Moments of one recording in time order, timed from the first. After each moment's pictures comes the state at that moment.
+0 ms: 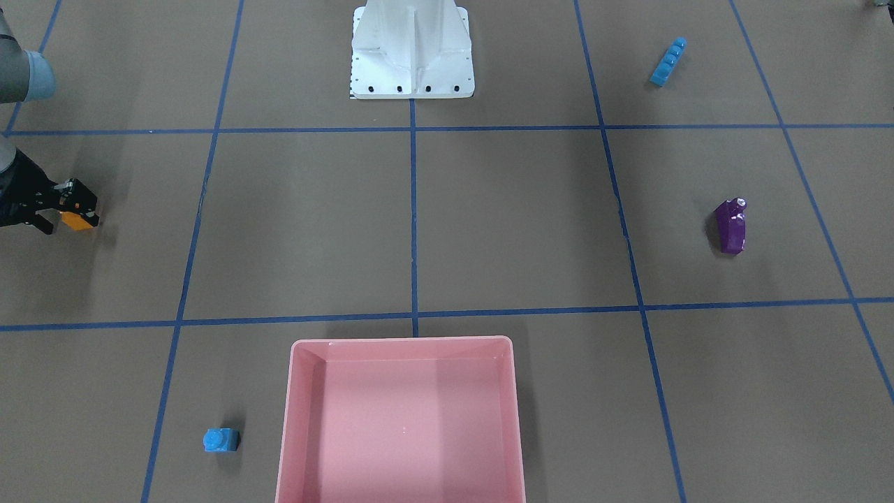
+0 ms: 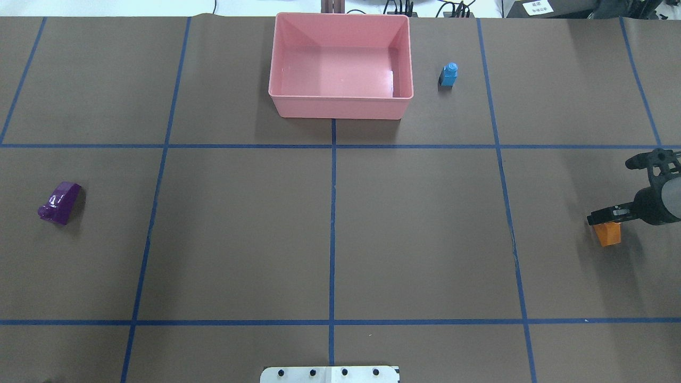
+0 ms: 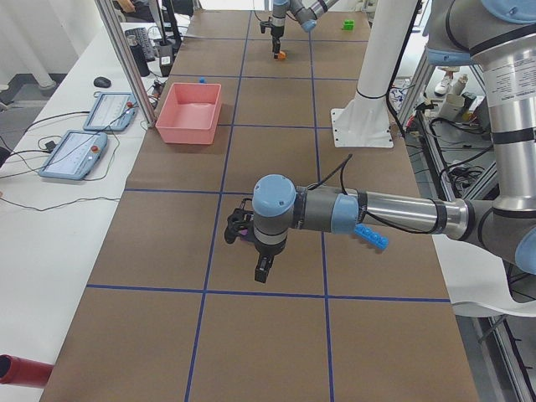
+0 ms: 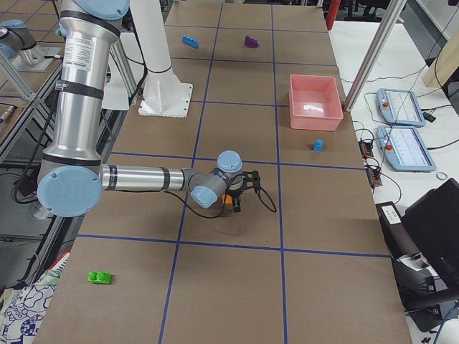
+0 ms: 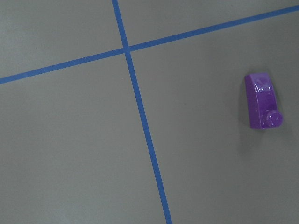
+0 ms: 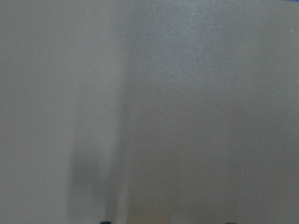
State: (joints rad) left arm -1.57 -1.31 -1.93 -1.56 -2.37 0.18; right arm 0.90 -1.75 1.61 -0.74 2.11 0.77
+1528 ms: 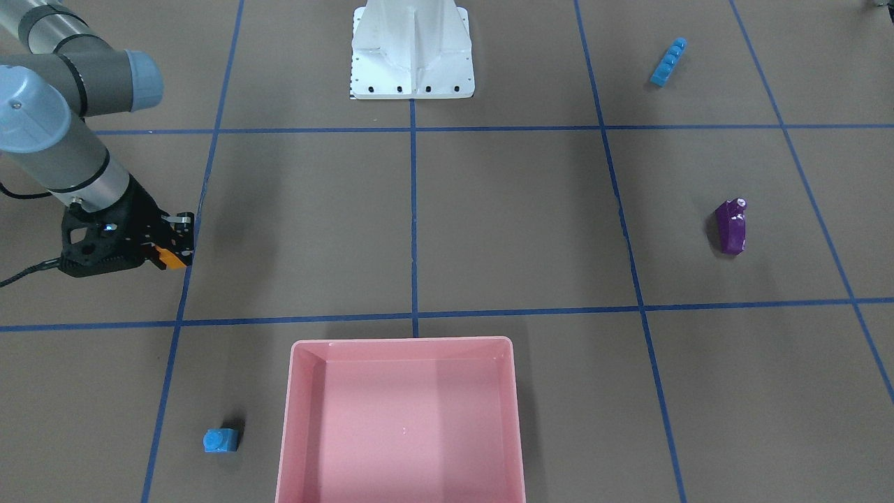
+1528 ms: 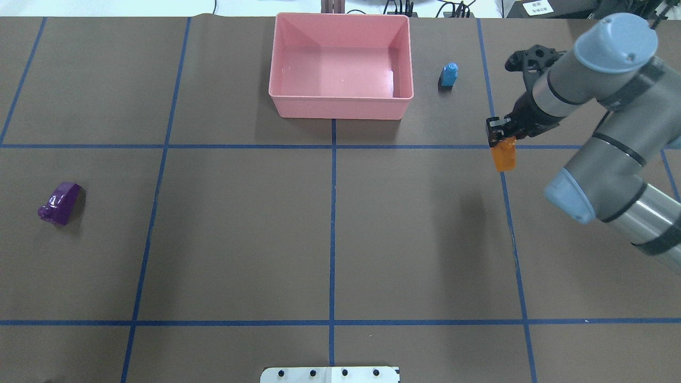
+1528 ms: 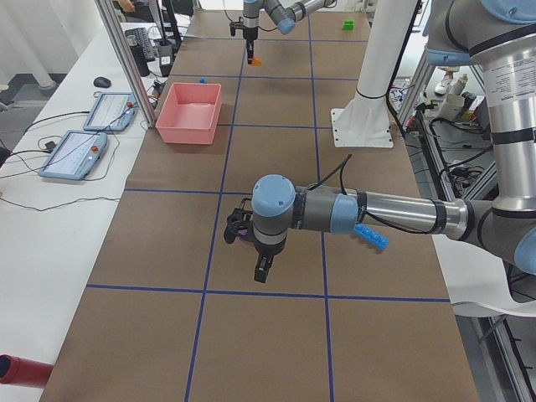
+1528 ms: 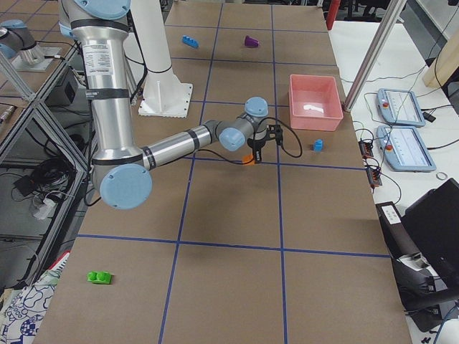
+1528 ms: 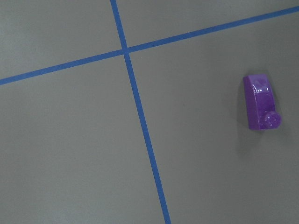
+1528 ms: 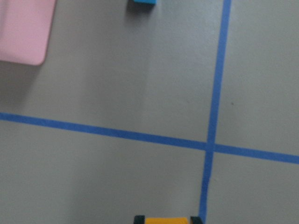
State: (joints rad) left arm -1.57 -1.31 -1.93 -1.57 -2.37 0.18; right arm 0.91 -1.15 1.70 -1.46 2.11 0.78
